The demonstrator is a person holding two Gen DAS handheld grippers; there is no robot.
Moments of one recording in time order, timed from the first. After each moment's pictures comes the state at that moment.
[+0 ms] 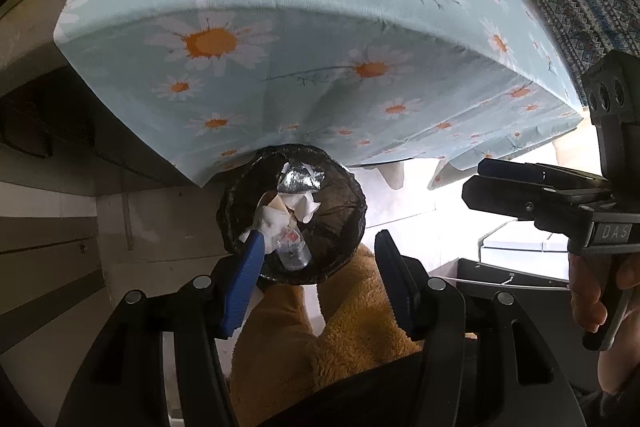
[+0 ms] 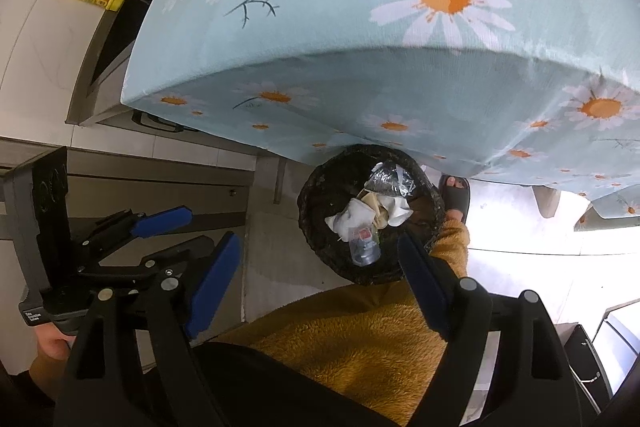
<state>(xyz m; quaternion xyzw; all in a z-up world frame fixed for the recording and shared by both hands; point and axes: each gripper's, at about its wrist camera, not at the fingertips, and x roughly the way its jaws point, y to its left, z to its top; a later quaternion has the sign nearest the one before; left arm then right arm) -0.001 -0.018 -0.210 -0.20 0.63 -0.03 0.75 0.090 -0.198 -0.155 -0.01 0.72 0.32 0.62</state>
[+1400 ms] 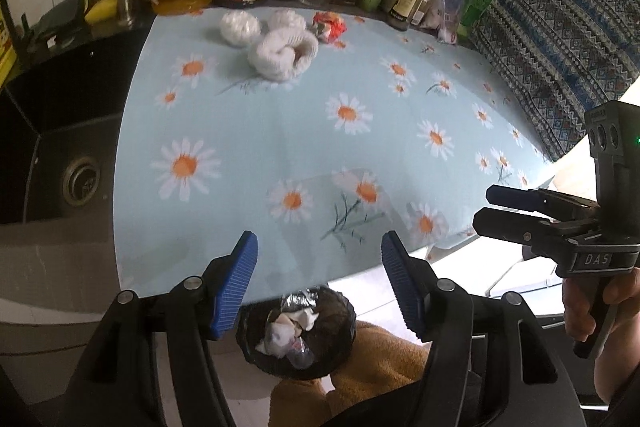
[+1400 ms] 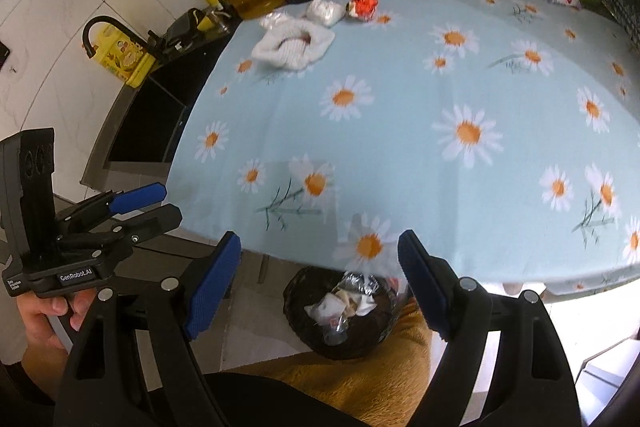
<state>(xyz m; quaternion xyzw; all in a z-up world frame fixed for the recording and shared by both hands) 0.098 -0.006 -0.080 -0.14 0.51 -0.04 0.85 0.179 -0.210 -0.043 -0.01 0.61 0.32 0.73</state>
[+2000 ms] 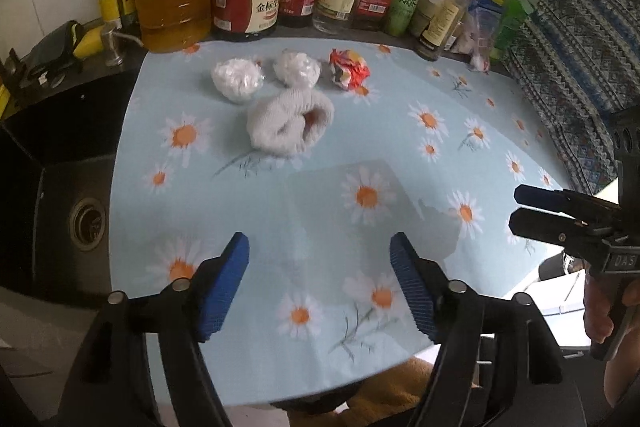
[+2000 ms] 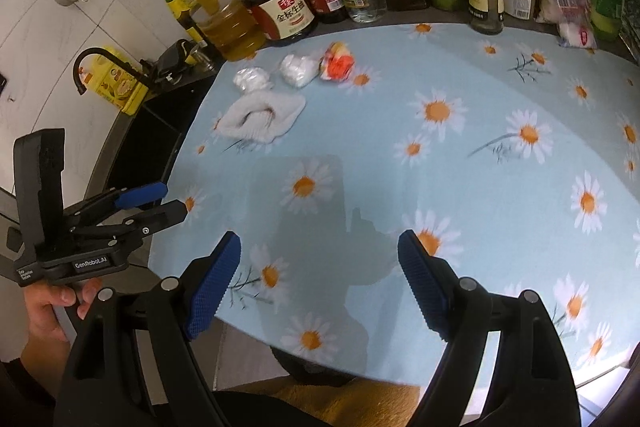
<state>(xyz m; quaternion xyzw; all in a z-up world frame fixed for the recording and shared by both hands) 0.197 0.002 -0.075 -0.13 0.52 0.00 0.85 0.283 -0.215 -0.039 0.00 0.60 0.34 0.73</state>
